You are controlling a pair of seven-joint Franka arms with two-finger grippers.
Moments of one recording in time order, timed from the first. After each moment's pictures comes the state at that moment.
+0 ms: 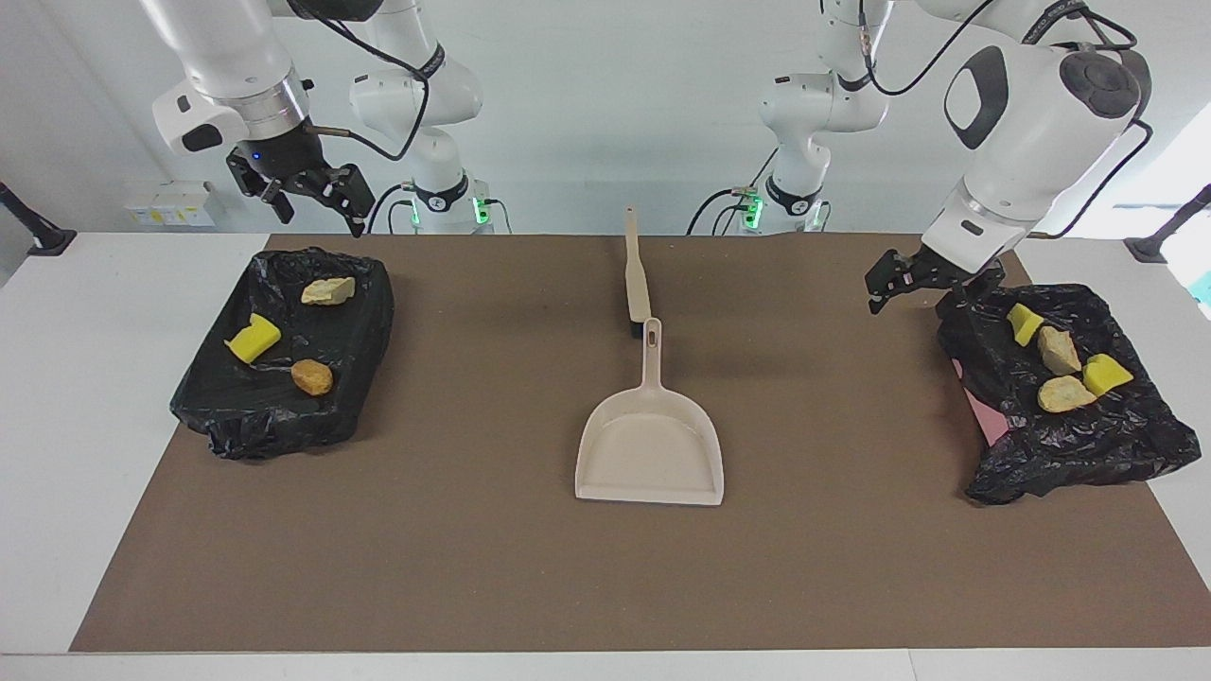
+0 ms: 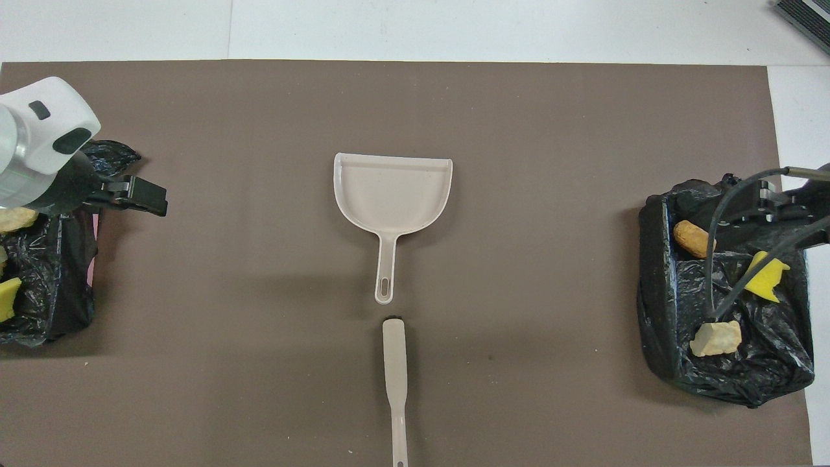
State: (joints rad) left arm -0.08 0.06 -0.03 -1.64 -0.05 1.67 0.02; right arm 0.15 0.02 -0.11 -1.45 -0.04 1.38 0.25
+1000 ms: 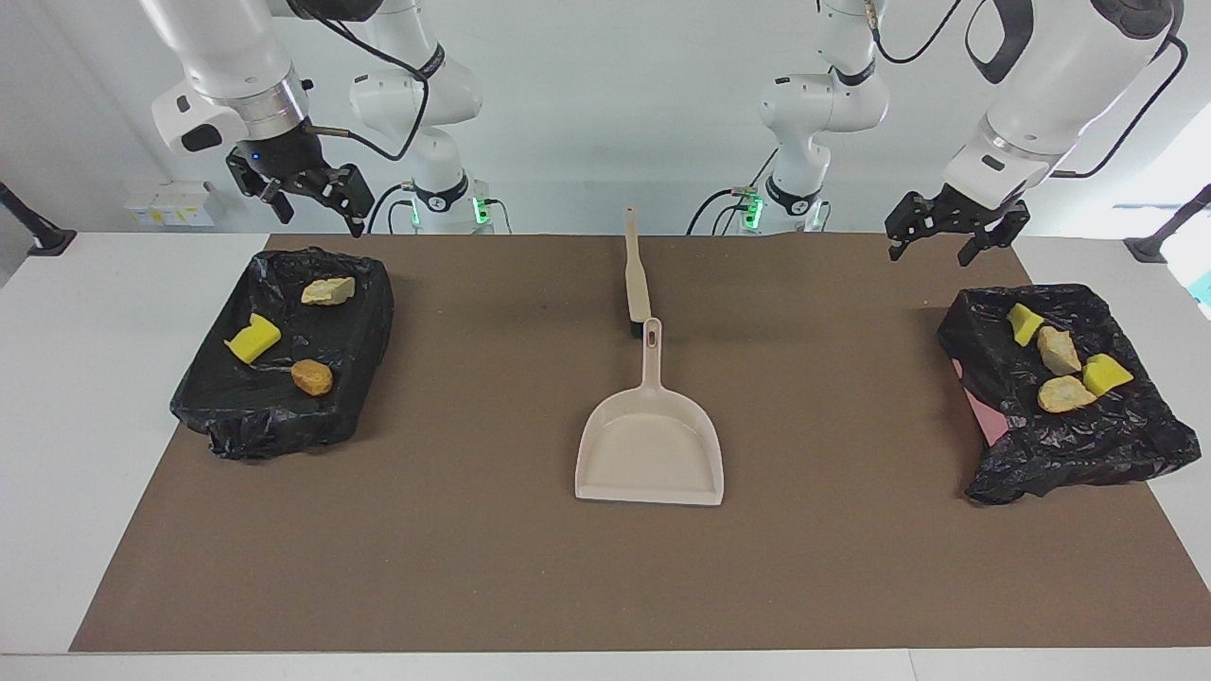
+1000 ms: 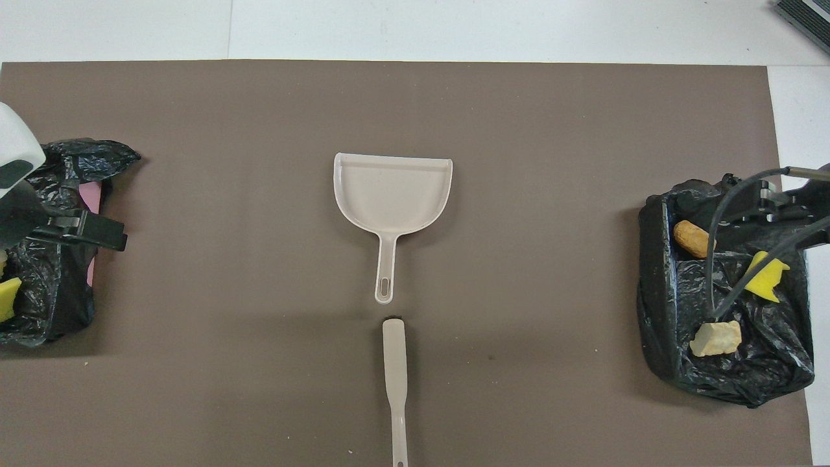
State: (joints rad) left arm -0.07 -0.04 -0.03 -1.64 -0.02 1.53 0.06; right arm 0.15 0.02 -0.11 -1.45 -0.04 1.38 0.25
